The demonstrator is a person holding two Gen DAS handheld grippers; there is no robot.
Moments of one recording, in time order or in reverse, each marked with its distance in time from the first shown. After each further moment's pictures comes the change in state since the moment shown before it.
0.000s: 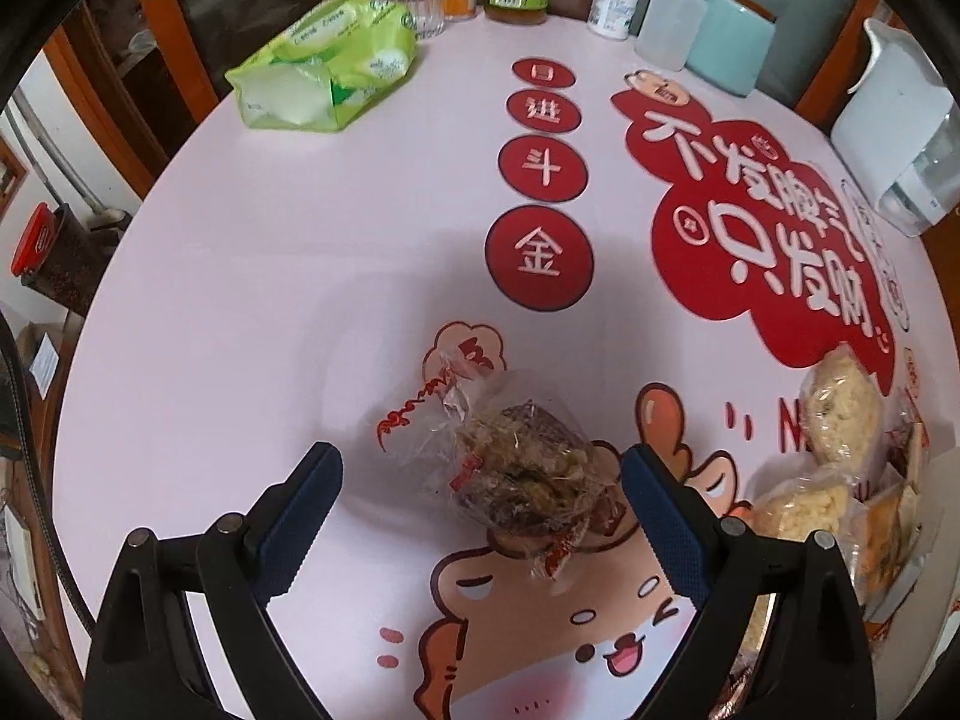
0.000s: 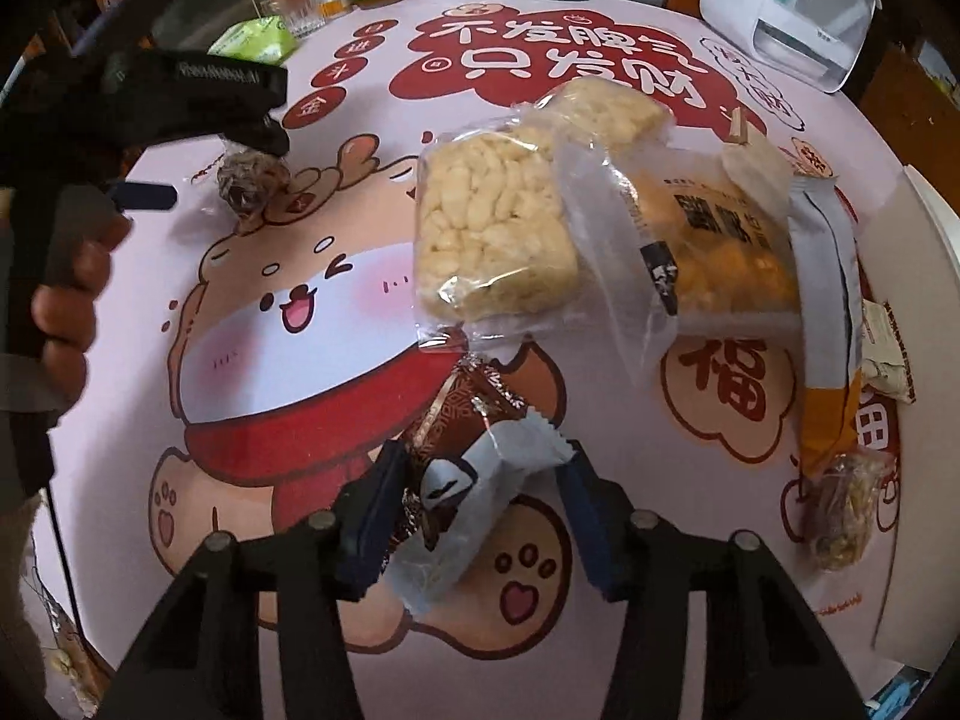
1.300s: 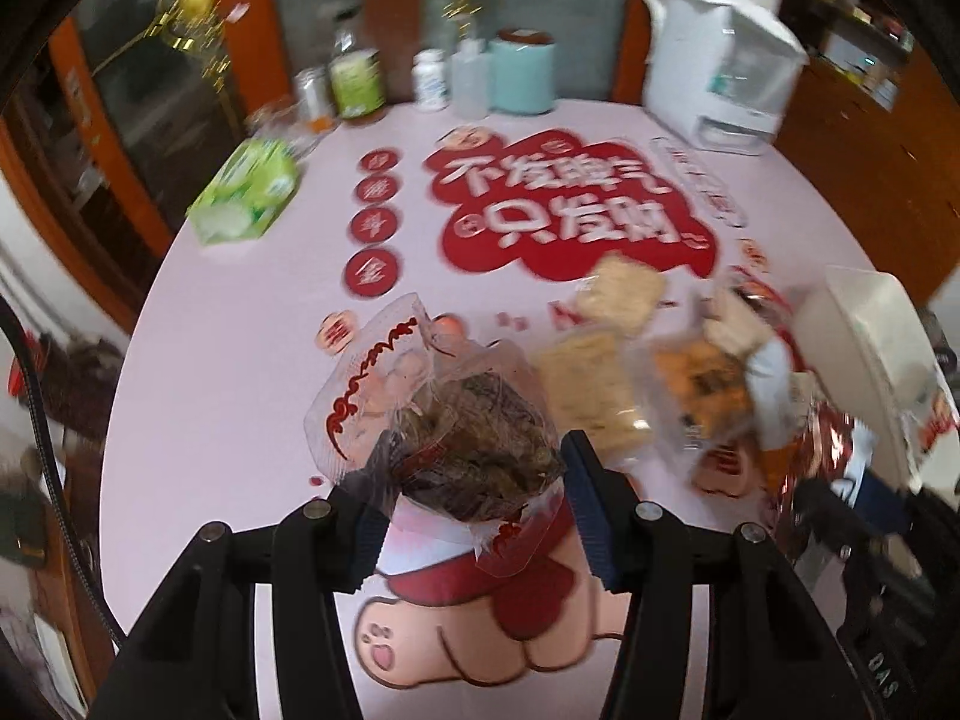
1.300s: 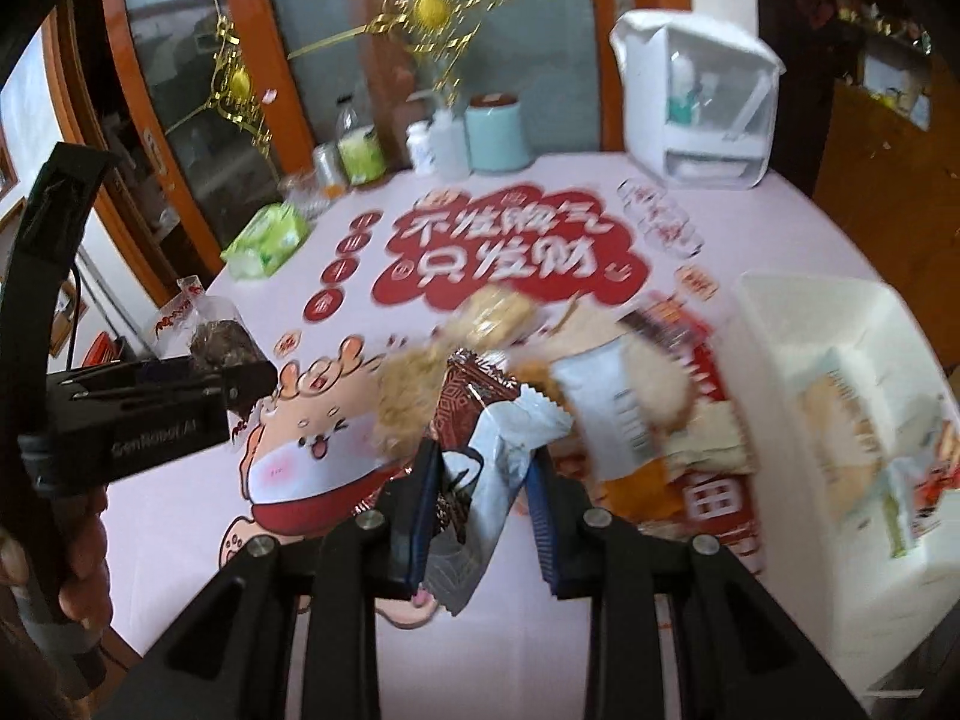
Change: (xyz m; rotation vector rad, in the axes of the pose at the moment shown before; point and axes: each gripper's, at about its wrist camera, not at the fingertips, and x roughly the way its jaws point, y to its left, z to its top) left arm -0.155 -0.080 -0.101 0.294 -0.183 -0.098; right arm -0.139 -0.082 0.000 0.058 -0.361 0.030
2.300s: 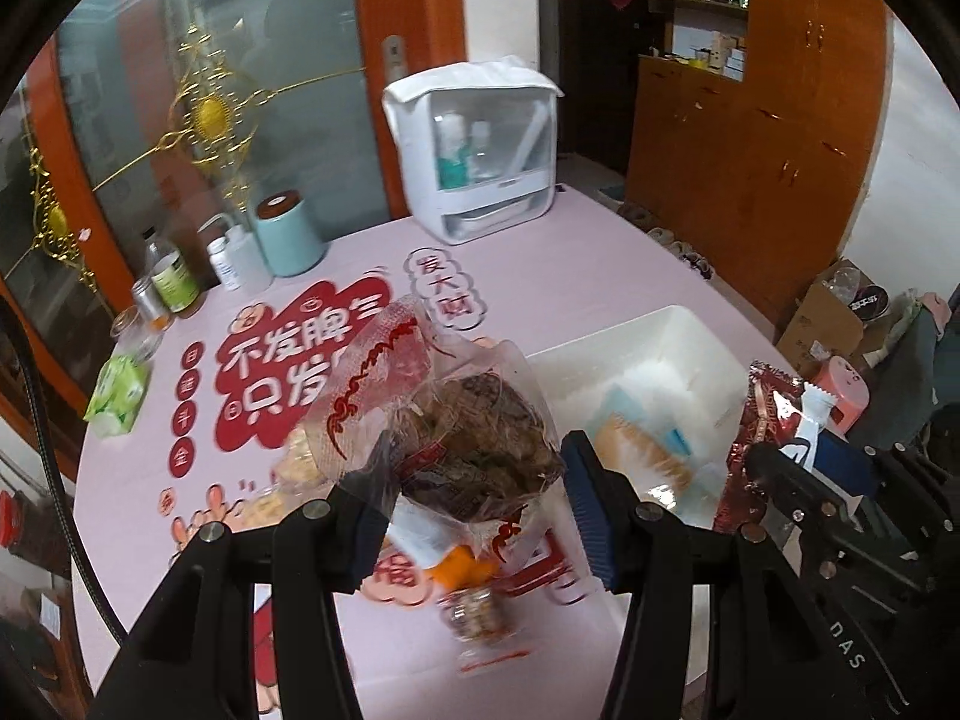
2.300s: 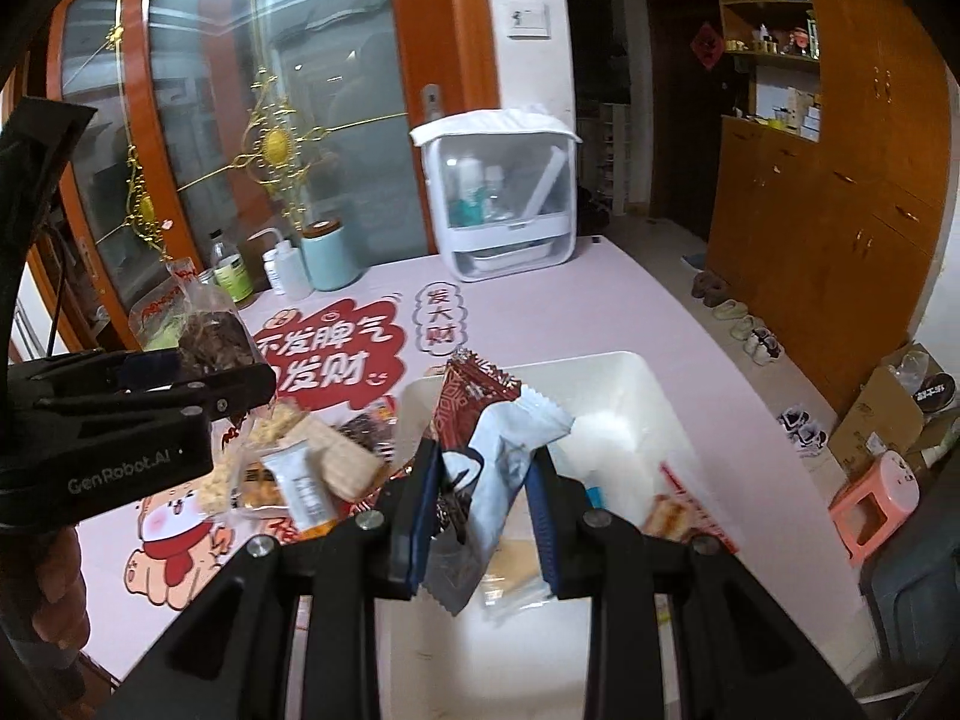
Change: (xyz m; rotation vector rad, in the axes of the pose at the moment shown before) left arm -0.089 -0.286 0.046 0.242 -0.189 -0.121; right arm -0.105 -0.226 0.014 0.096 -0.169 -0.139
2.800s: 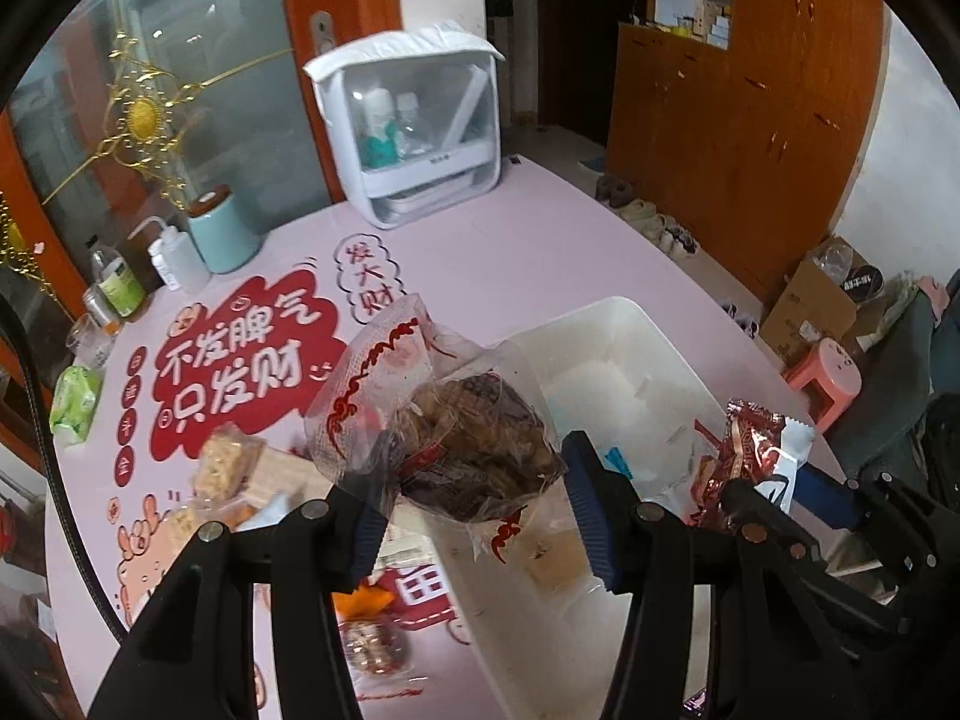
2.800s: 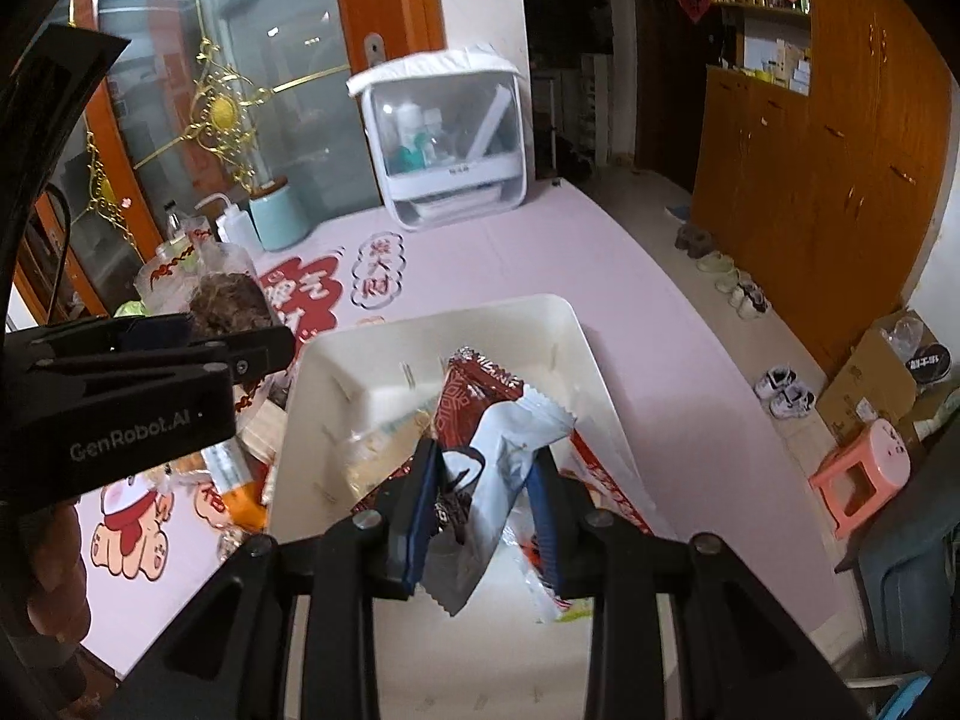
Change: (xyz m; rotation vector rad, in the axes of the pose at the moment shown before) left arm 0.062 -0.090 0.026 0.027 0.083 -0.024; right arm 0.041 -0.065 -0.010 0.027 0.142 -0.021
